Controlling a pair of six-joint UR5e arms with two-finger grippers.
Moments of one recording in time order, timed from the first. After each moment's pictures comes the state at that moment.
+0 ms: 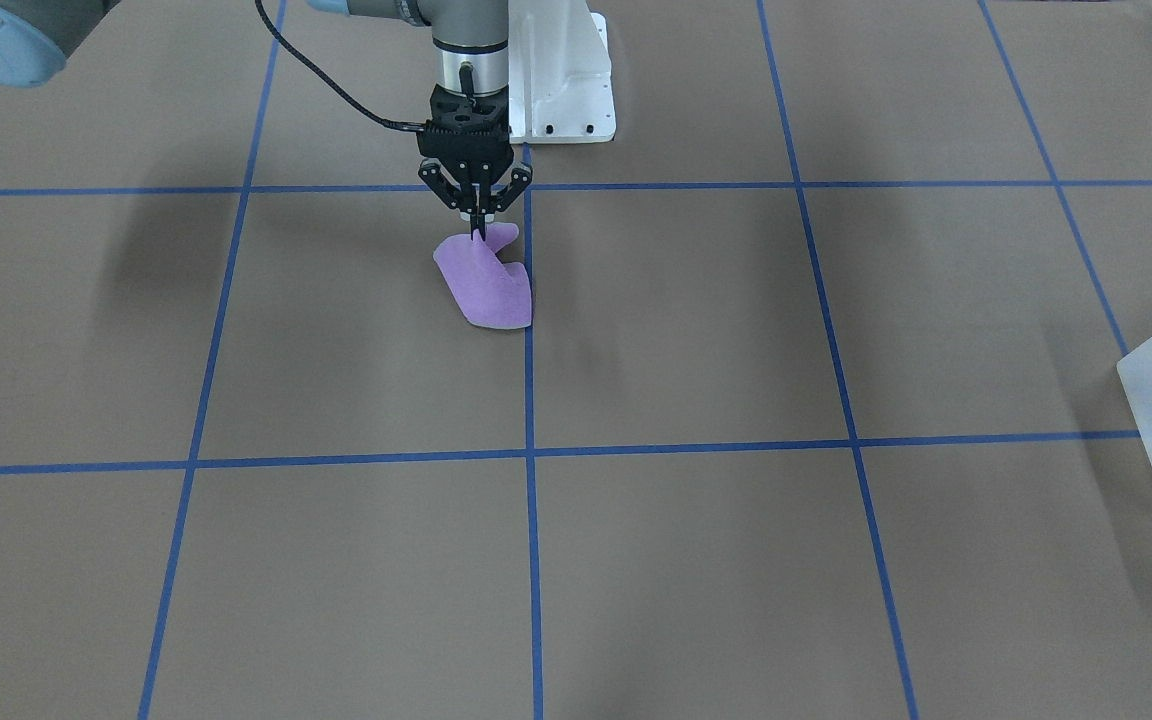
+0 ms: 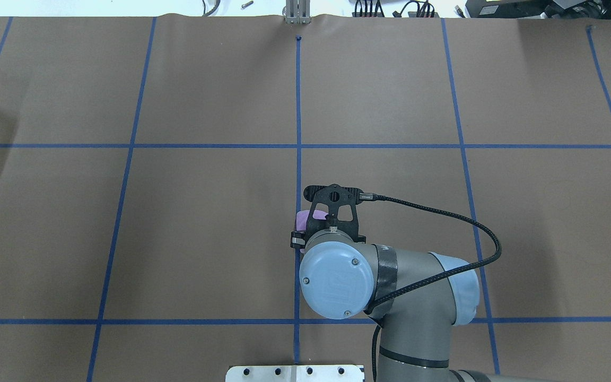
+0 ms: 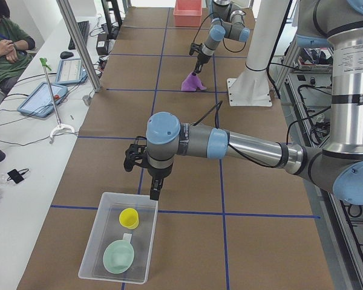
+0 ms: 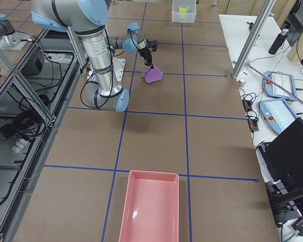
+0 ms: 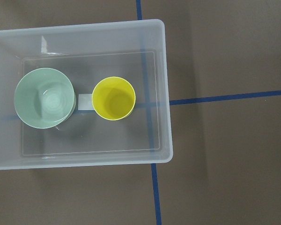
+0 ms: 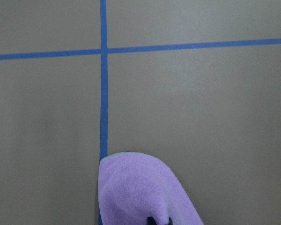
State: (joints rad) left arm -1.66 -1.50 -1.86 -1.48 -2.34 0.08; right arm 0.25 -0.94 1.93 -1.75 1.33 1.46
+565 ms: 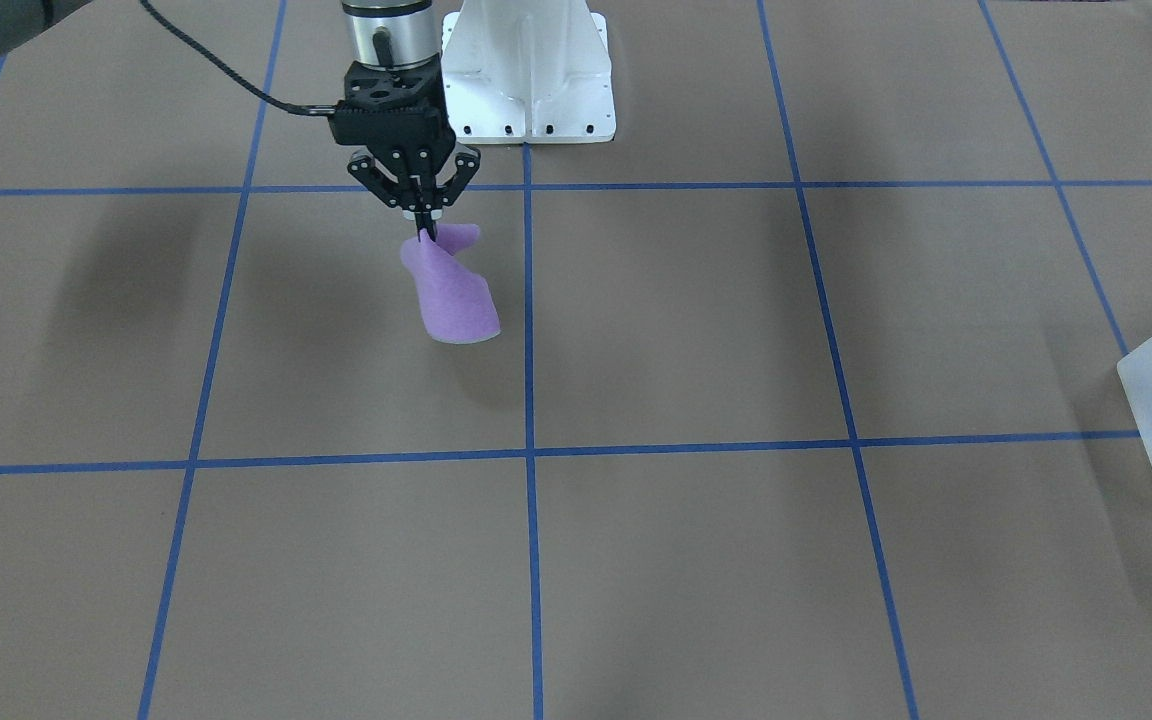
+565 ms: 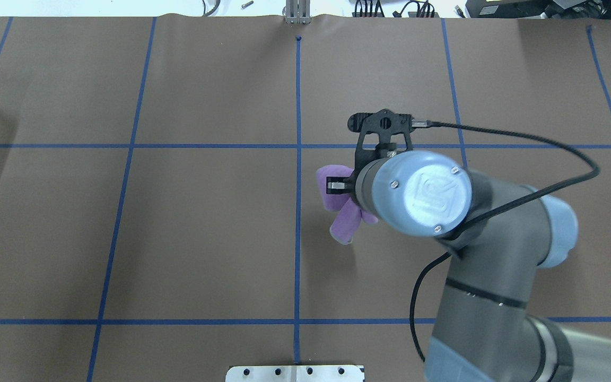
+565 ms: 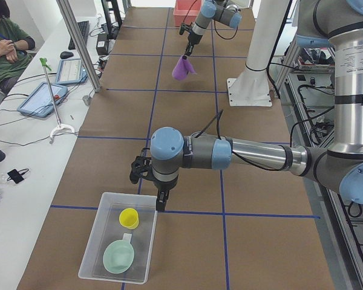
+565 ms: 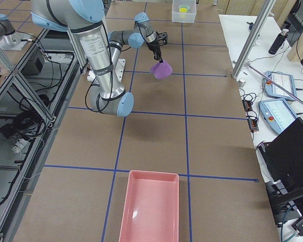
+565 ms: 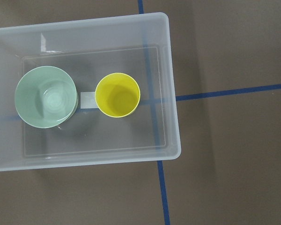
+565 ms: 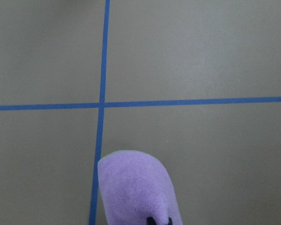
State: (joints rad) left arm -1.66 -1.44 -1.81 -1.49 -2.35 0.17; right arm 0.49 -1.02 2.10 -1.77 1.55 1.24
